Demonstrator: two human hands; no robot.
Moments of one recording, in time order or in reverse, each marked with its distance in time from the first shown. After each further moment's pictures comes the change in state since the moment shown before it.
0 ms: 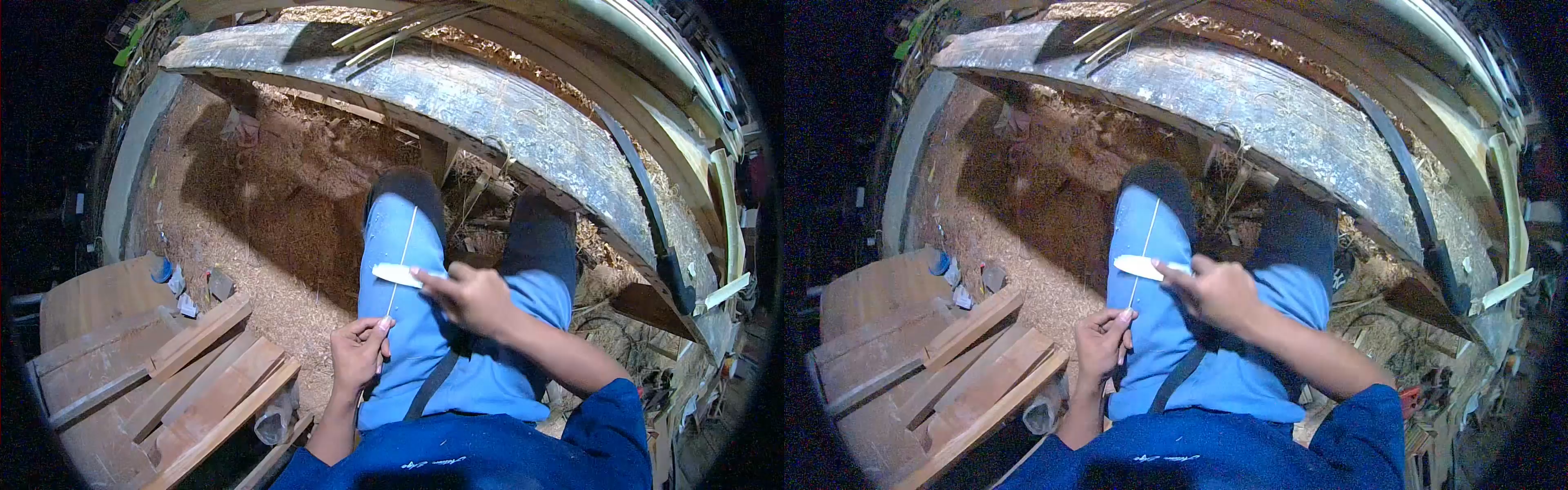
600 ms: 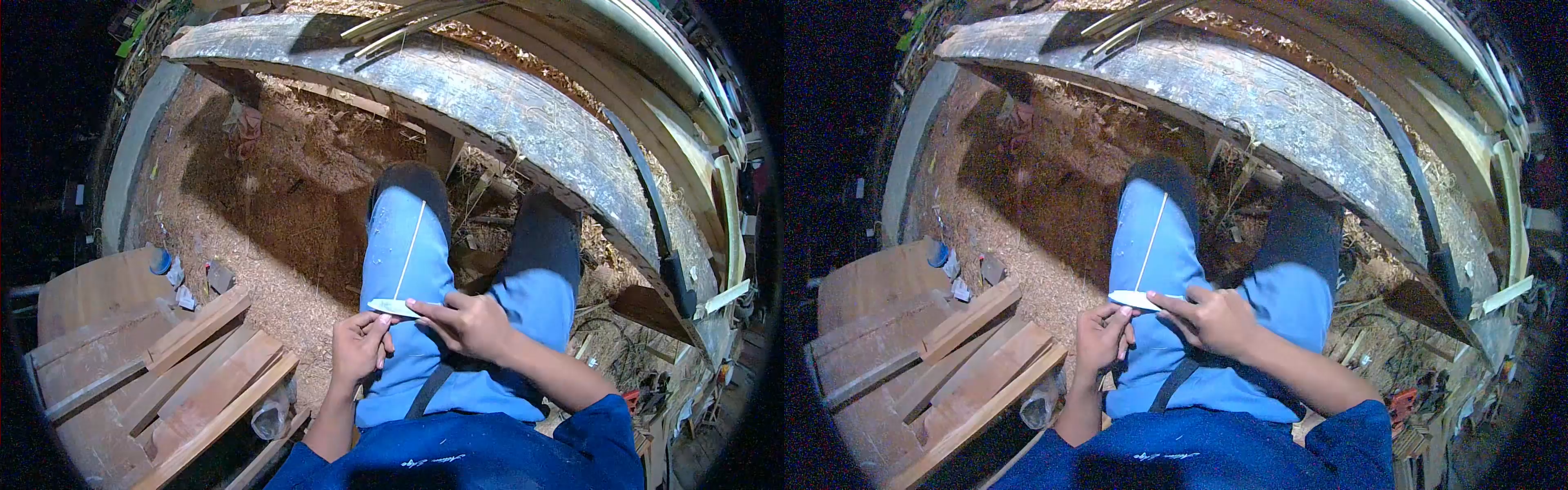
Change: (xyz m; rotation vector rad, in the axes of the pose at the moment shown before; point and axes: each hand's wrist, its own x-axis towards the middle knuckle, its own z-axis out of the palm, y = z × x) left_hand 0.005 0.002 -0.006 0.007 -0.075 -0.058; right_hand -0.020 -0.030 -0.002 0.142 0.015 -0.038
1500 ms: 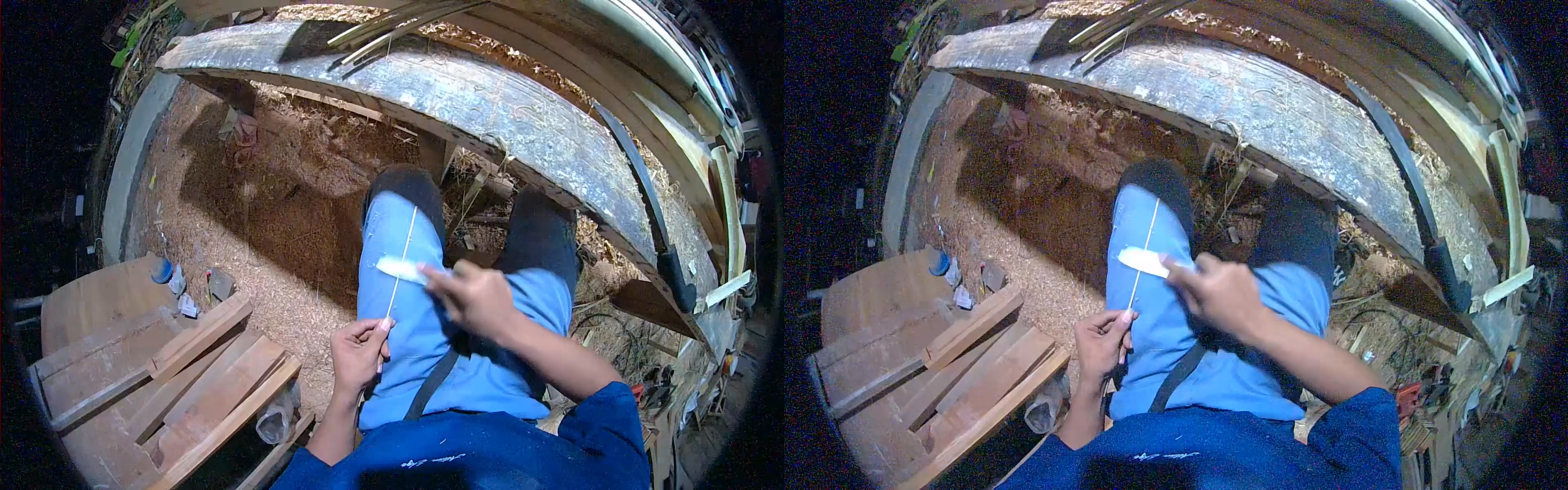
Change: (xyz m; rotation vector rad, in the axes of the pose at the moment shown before) left_hand -0.006 -0.001 0.009 0.012 0.109 0.038; right_hand 0.022 0.018 -0.011 -0.154 0.028 0.102
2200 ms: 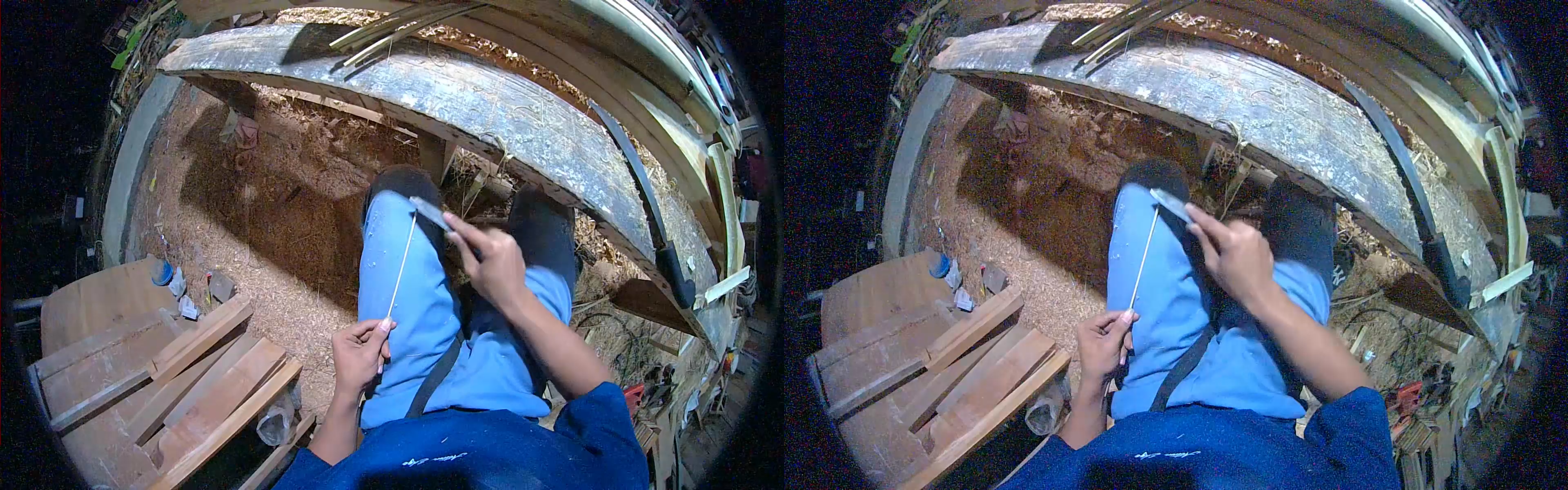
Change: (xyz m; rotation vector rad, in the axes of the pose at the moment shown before) left_hand -0.004 -0.007 -0.004 -0.013 -0.002 0.013; right_hand 0.024 0.030 0.005 0.121 0.271 0.353
